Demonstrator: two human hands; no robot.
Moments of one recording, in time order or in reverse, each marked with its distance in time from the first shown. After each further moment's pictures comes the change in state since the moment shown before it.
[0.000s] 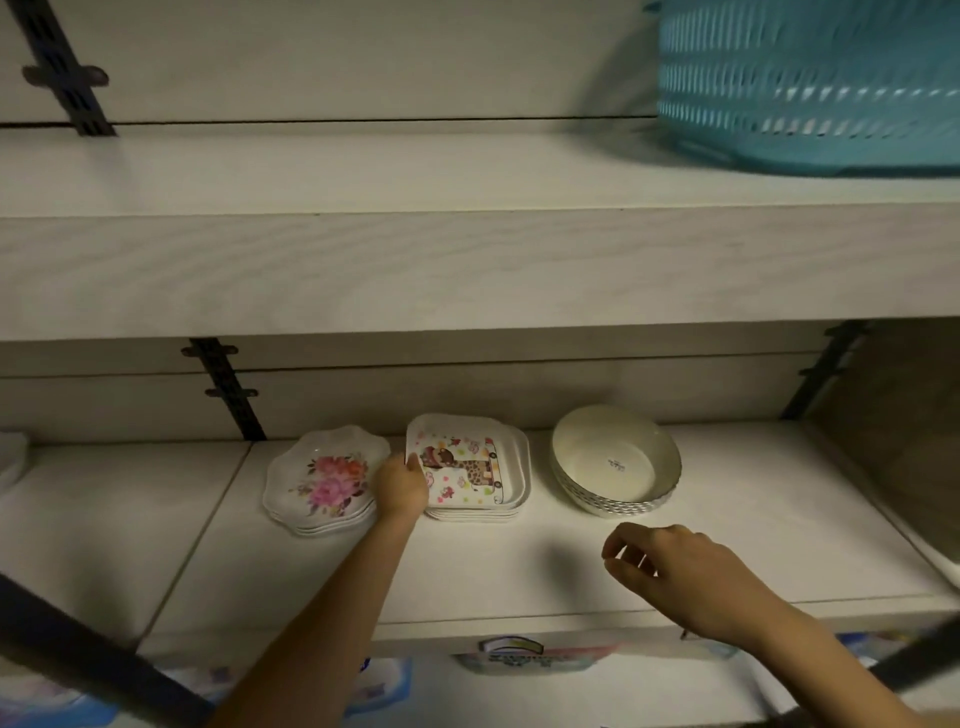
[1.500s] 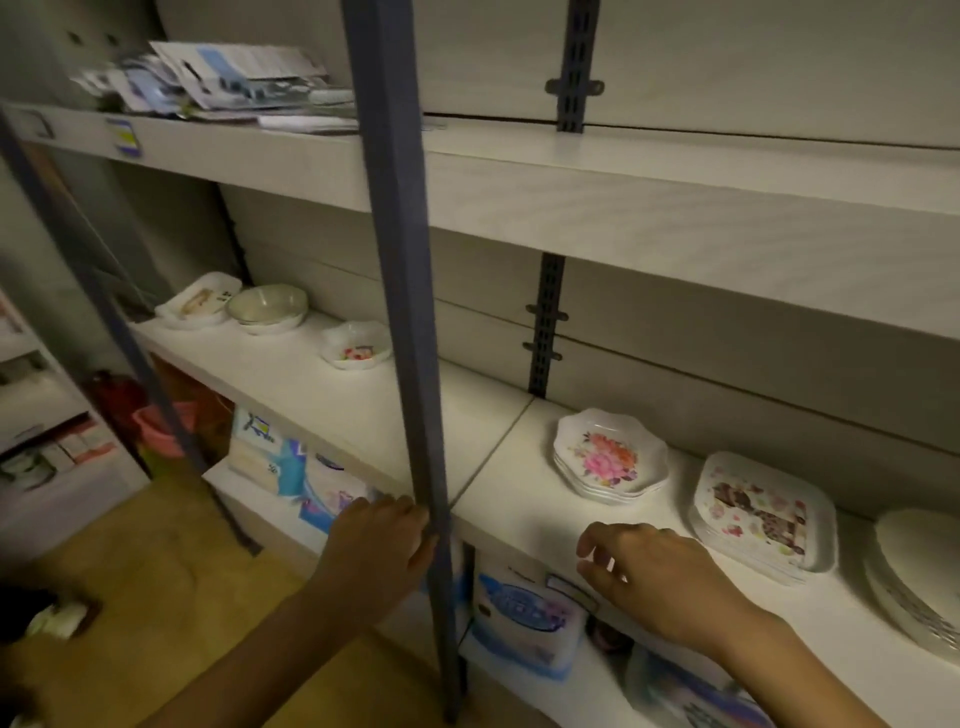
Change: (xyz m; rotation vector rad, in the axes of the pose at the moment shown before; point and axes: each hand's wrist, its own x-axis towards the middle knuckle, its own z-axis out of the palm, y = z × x) left_hand -0.151 -0.166 -0.279 0.962 0.287 0.474; right_hand 0.034 -0.239 0.072 -0.233 -0.095 -0.648
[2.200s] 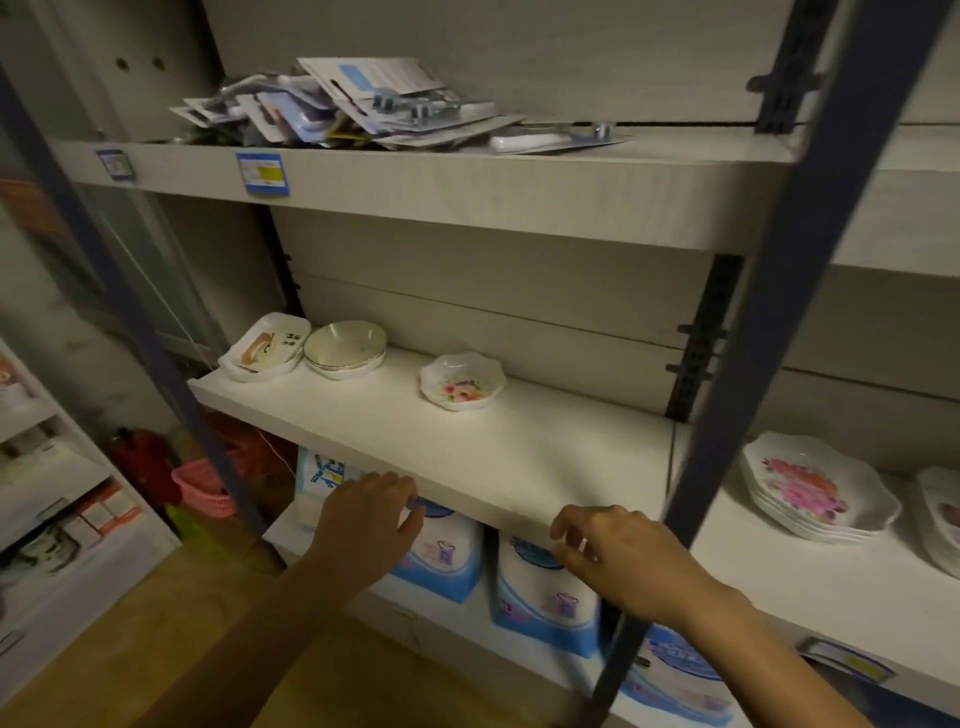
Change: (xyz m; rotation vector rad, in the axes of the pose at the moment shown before) left_hand 0.019 -0.302 0.019 -0.131 -0.014 -0.052; right_hand 0.184 -0.234 0.029 0.122 0.064 0.034
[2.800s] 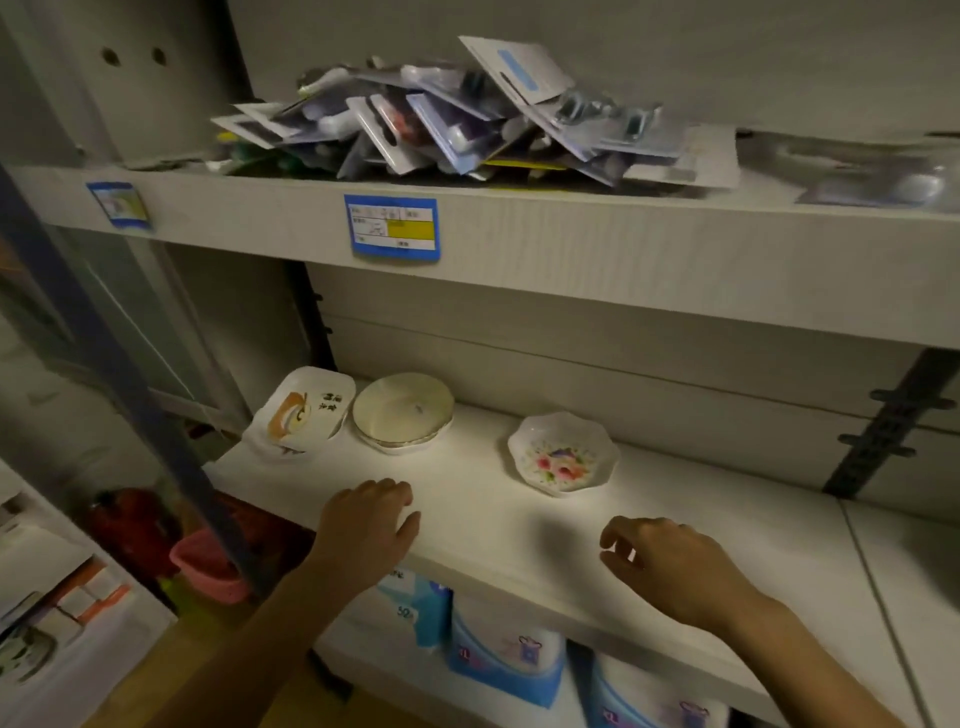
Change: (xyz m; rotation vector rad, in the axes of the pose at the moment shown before) left_hand 0.137 -0.224 0.038 -0.024 -0.147 -0.012; right_hand 0.220 -0.058 0.022 -0.092 -0.030 0.234
